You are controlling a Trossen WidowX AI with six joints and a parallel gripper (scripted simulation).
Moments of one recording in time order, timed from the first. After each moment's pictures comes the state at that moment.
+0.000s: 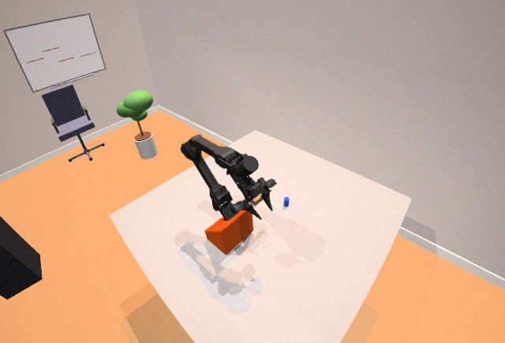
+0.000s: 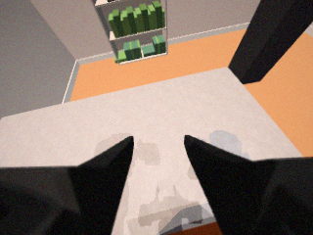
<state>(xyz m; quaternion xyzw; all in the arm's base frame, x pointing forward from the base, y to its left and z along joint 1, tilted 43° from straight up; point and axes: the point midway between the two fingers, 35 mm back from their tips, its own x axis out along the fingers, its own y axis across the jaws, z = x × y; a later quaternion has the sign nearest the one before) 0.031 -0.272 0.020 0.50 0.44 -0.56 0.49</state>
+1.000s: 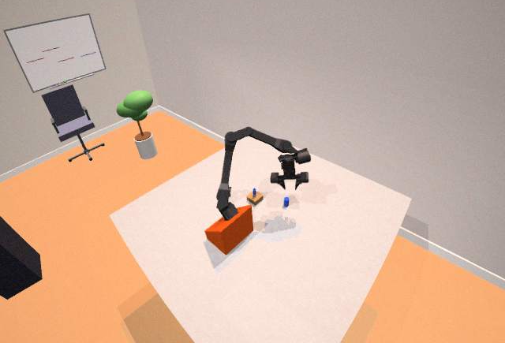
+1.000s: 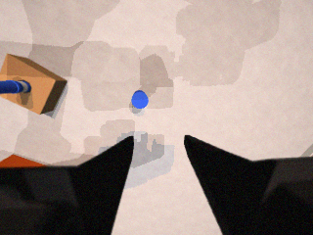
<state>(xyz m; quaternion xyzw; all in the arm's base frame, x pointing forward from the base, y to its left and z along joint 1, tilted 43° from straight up) 0.330 -0.061 -0.040 0.00 0.55 0.43 0.71</state>
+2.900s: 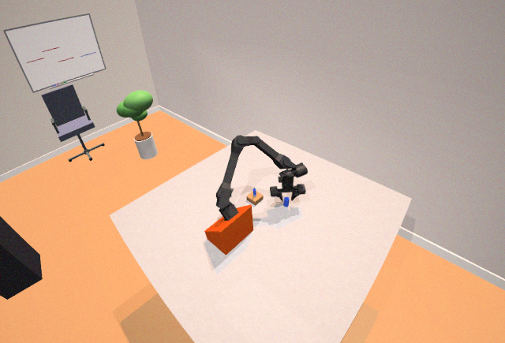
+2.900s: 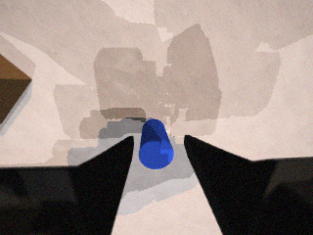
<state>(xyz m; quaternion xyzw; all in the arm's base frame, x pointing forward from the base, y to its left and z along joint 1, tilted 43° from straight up) 0.339 0.037 -0.107 -0.05 0.50 0.52 0.69</state>
